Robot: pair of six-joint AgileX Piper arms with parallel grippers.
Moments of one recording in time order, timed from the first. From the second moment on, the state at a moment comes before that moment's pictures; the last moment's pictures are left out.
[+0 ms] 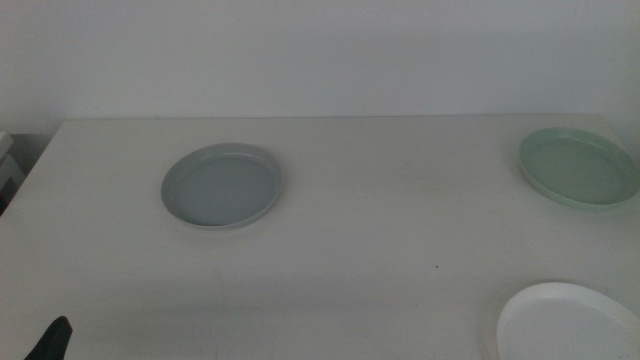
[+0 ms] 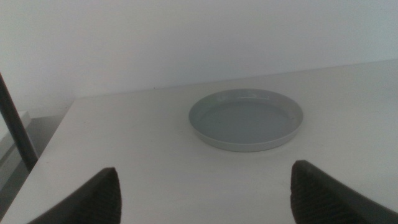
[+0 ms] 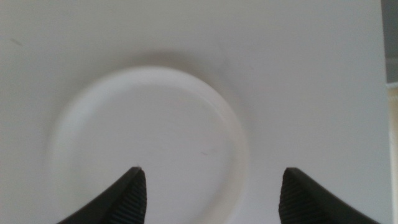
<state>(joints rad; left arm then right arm) -0.07 -0.01 0.03 -0.27 0.15 0.30 -0.13 1.12 -0.91 0.05 1.06 -0.04</state>
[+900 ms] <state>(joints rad) -0.07 -0.01 0.03 -0.27 0.15 0.30 -0.26 1.59 -0.86 0.07 0.85 -0.34</state>
